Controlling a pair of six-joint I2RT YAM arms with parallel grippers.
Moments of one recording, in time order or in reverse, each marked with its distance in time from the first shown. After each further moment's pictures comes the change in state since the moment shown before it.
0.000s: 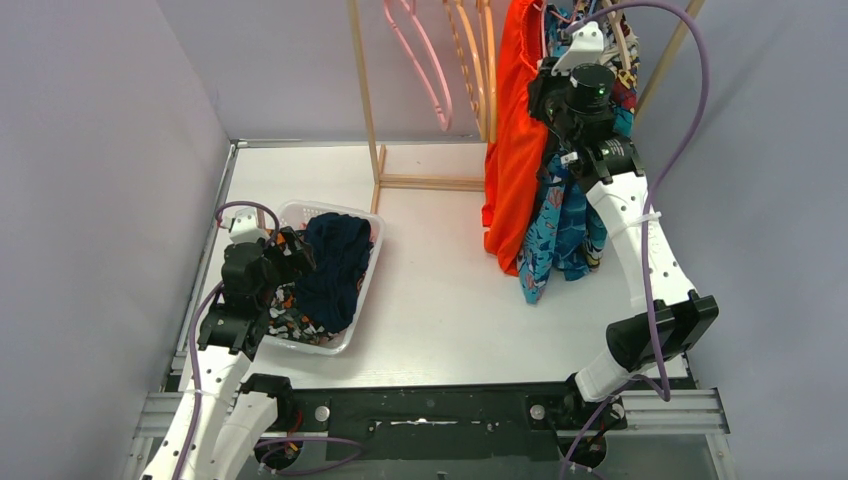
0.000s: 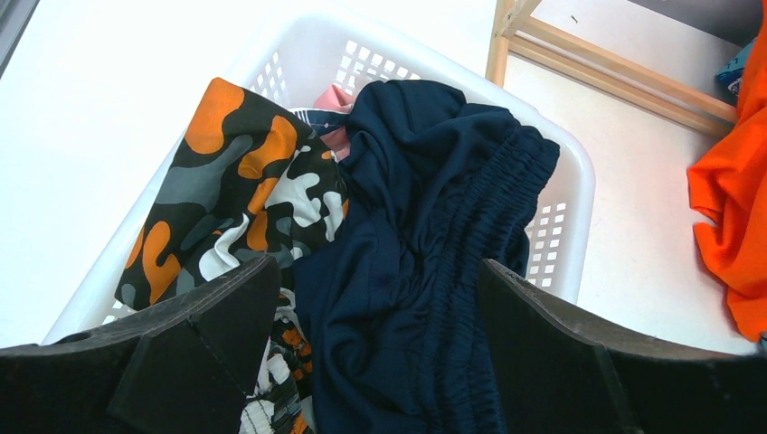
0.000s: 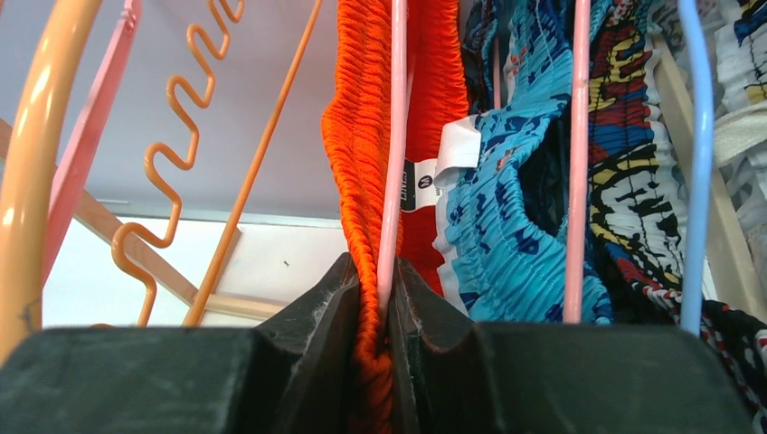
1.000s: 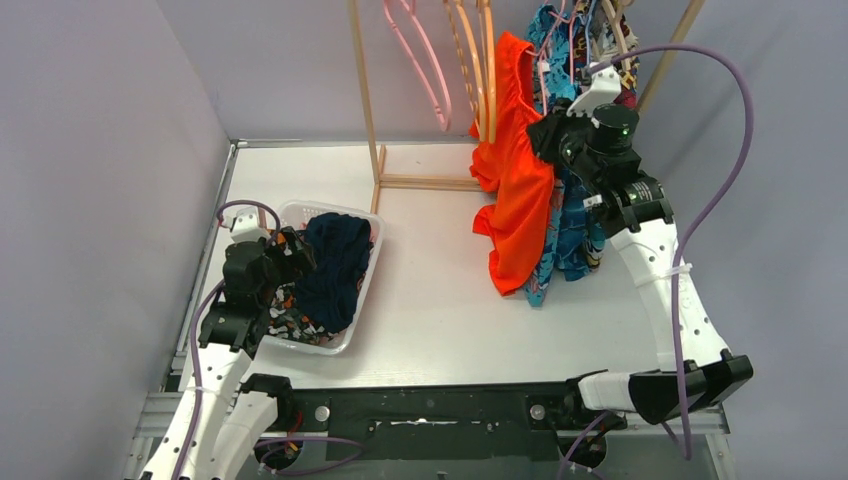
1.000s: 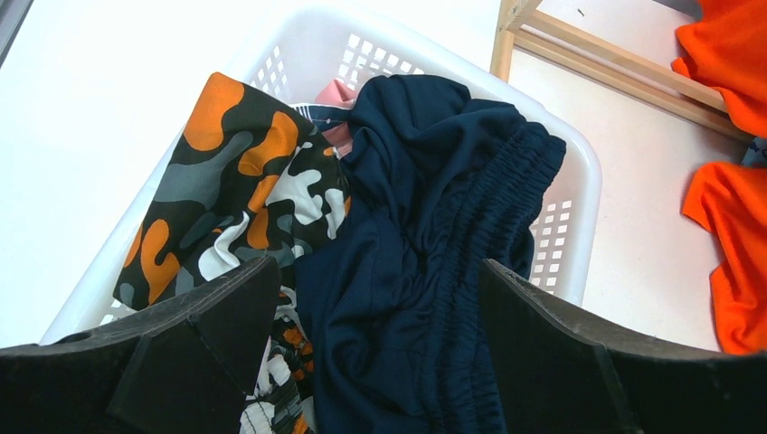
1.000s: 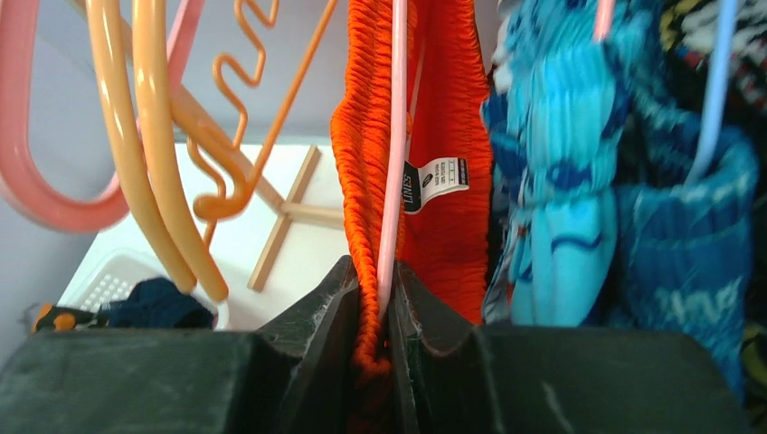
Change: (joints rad) left arm 0.000 0.012 0.000 0.000 -0.001 0.000; right arm -0.003 -0.257 -0.232 -0.089 -0.143 0.144
